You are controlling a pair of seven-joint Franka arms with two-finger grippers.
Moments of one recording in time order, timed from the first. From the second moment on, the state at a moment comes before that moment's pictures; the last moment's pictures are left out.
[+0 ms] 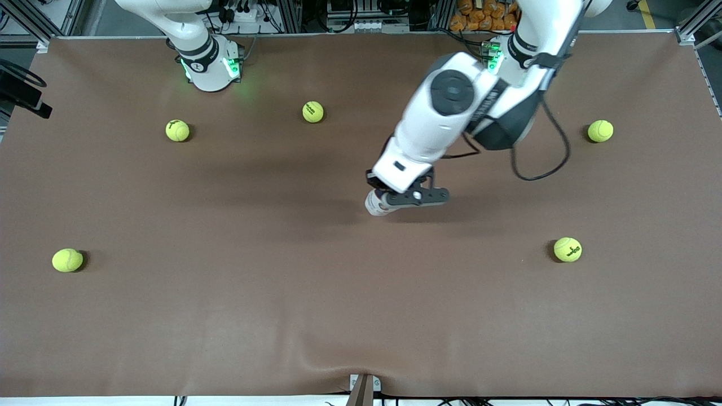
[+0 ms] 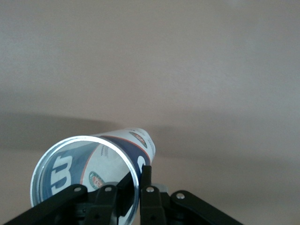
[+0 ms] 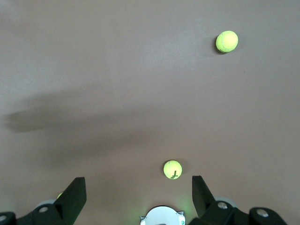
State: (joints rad) left arm -0.54 0.46 -0.22 -1.46 -0.01 2.06 -0.87; right arm 0.01 -0.02 -0.09 -1.38 0.02 1.30 0.08
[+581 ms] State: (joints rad) left arm -0.76 0.59 -0.16 -1.43 0.17 2.06 -1.11; right arm 0.01 -0.02 -0.09 -1.38 0.06 1.30 0.08
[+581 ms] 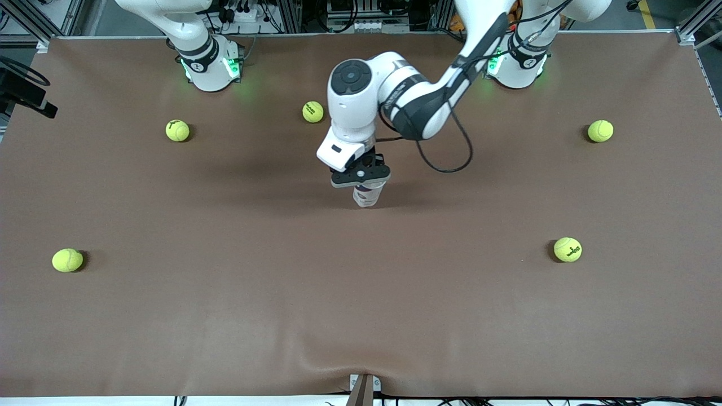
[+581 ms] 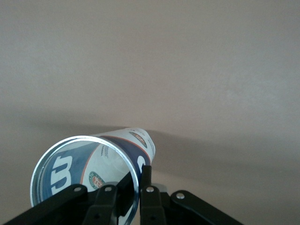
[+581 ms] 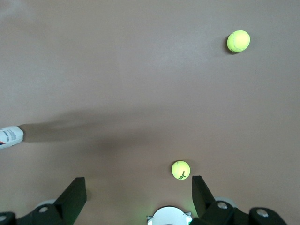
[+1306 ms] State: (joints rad) left arm -0.78 0.59 -0.14 -1.38 0.18 2.05 -1.11; right arm 0.00 -0.02 -0.10 -1.38 0.03 1.32 -0.01
